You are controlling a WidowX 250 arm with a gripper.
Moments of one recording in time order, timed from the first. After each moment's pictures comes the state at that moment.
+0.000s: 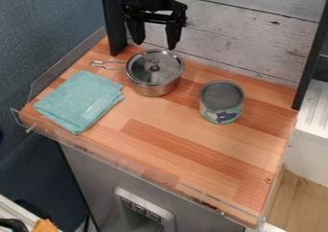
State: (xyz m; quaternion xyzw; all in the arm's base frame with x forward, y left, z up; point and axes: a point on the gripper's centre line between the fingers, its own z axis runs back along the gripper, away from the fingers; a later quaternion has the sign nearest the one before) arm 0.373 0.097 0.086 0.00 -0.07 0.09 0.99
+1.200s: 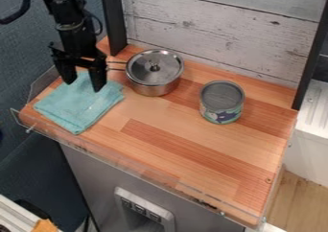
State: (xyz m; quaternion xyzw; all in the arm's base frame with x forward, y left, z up) arm 0.283 0.195 0.029 0.03 -0.03 0.07 1.00
